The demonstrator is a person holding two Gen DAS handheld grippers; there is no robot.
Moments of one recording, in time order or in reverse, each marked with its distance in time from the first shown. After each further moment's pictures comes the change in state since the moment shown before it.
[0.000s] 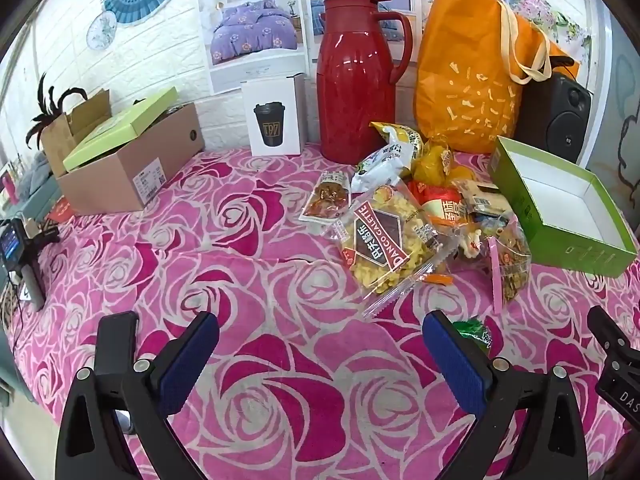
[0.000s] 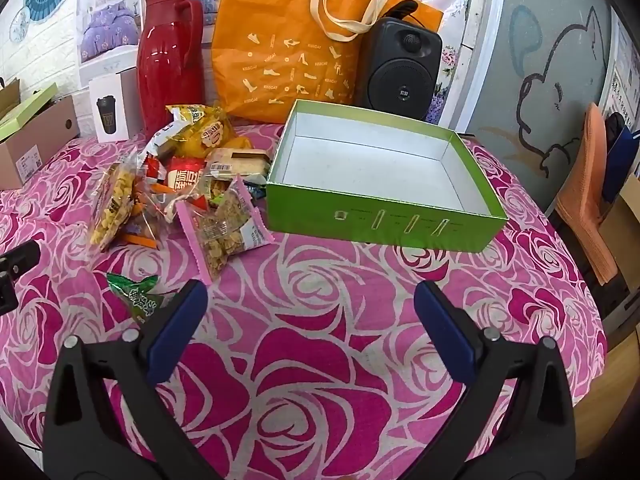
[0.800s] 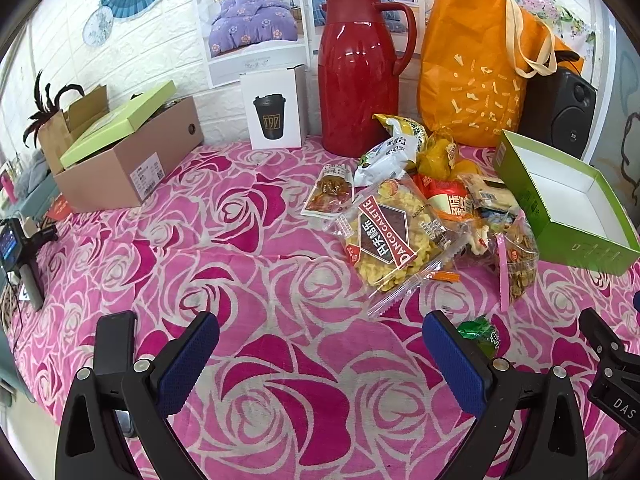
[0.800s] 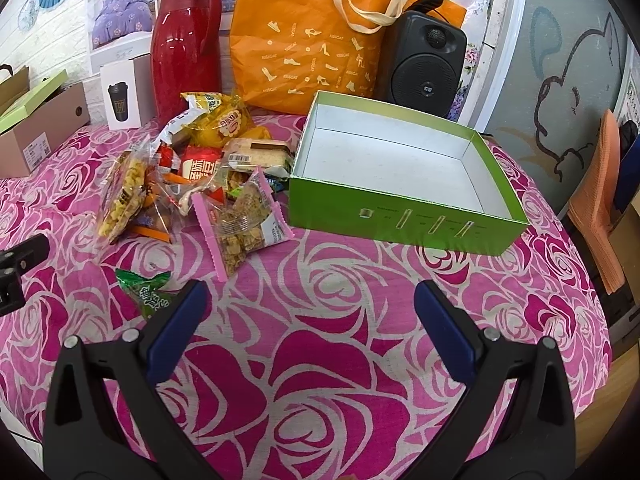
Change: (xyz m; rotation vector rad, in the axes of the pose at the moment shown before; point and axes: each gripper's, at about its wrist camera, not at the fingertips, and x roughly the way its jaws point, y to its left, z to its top) left arm 0.014 -0.001 0.001 0.012 0.030 0.022; right arm 0.018 0.019 -0.003 -0.036 0.037 0.045
